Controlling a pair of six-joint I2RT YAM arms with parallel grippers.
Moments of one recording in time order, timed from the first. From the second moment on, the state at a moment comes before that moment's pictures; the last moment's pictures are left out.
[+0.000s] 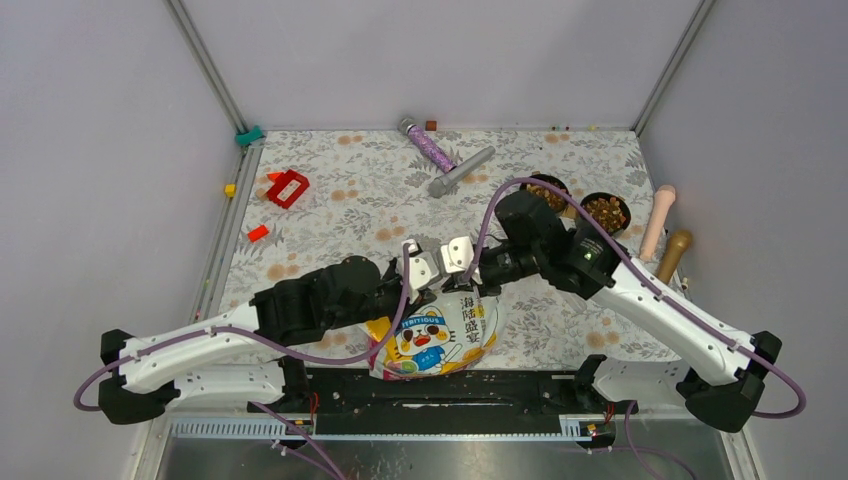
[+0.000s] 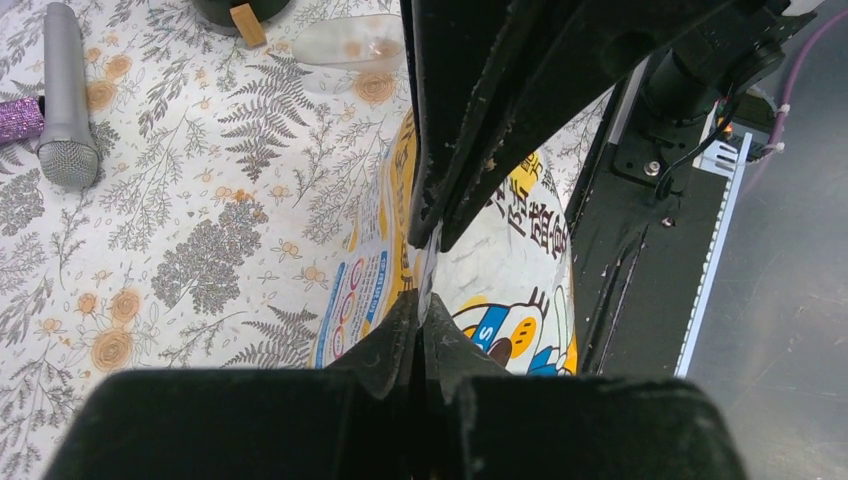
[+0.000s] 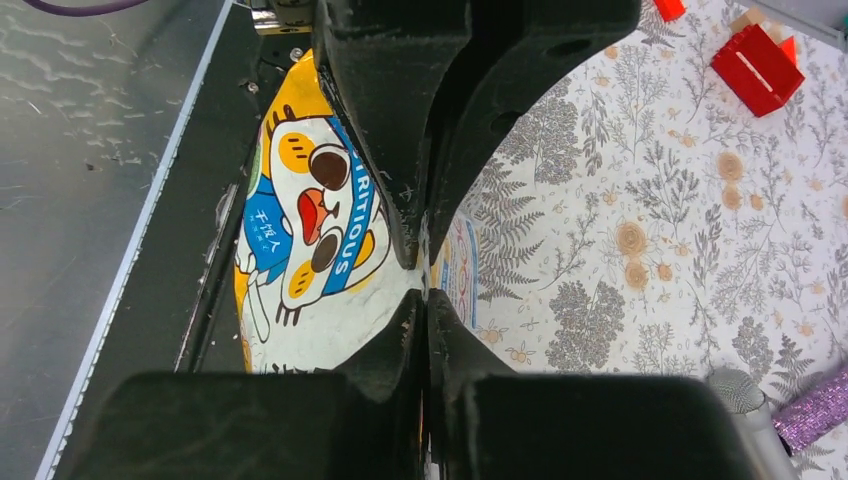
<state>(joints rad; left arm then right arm) -1.23 0.92 0.99 -0.47 -0.09 0.00 0.90 1.15 1.26 -0.76 -0.64 -0.72</state>
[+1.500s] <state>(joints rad) -1.24 0.90 0.97 -0.45 -0.12 0.05 0.91 1.18 1.37 -0.96 -0.47 -0.85</state>
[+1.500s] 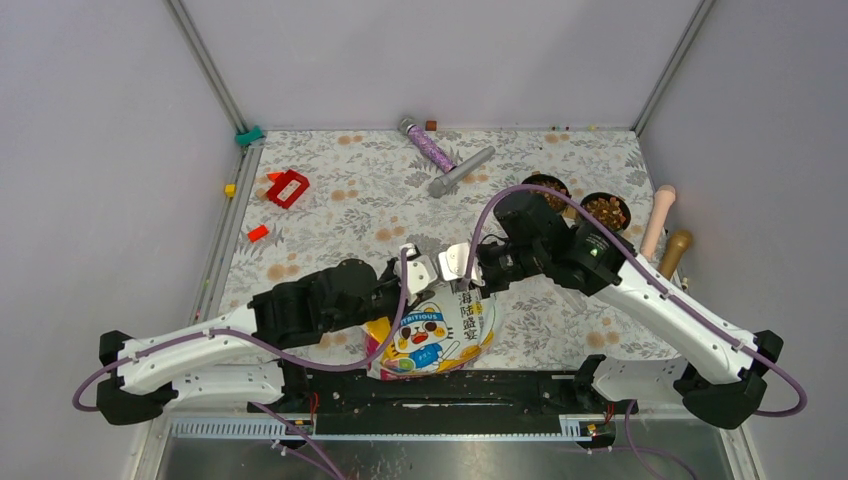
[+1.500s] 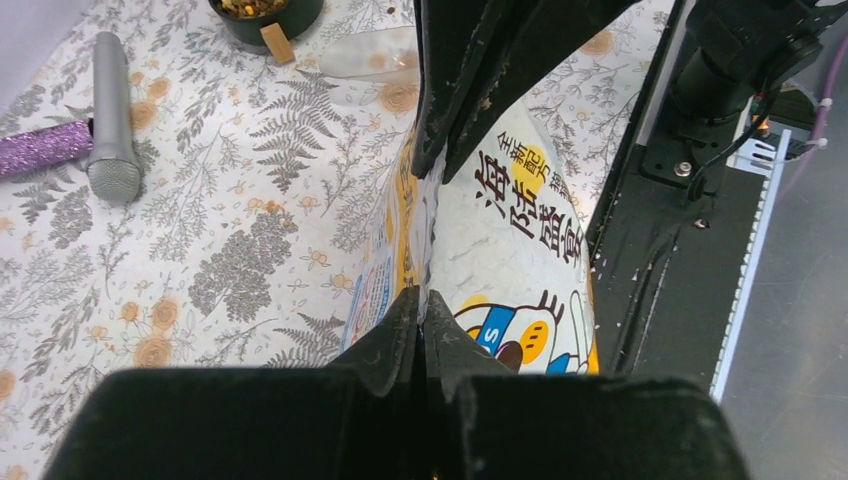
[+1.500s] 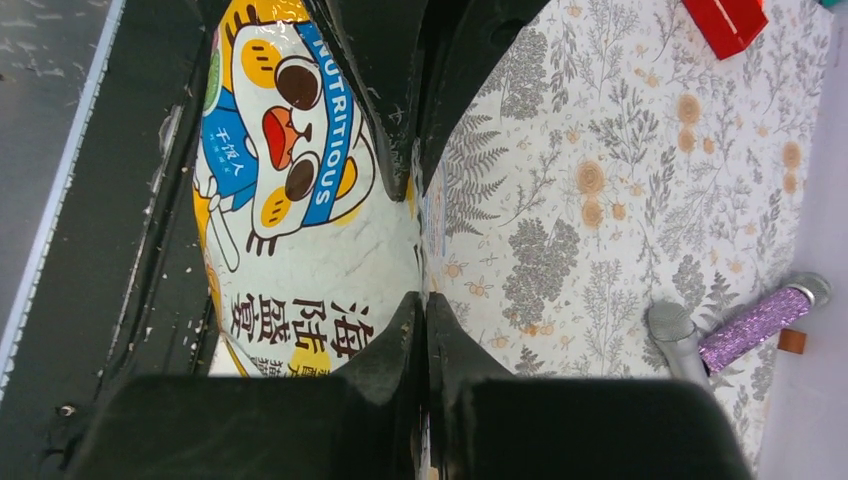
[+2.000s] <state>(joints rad) -1.25 0.89 0.95 -0.41 -0.19 0.12 0.78 1.11 1.31 -1.00 -0.42 -0.98</state>
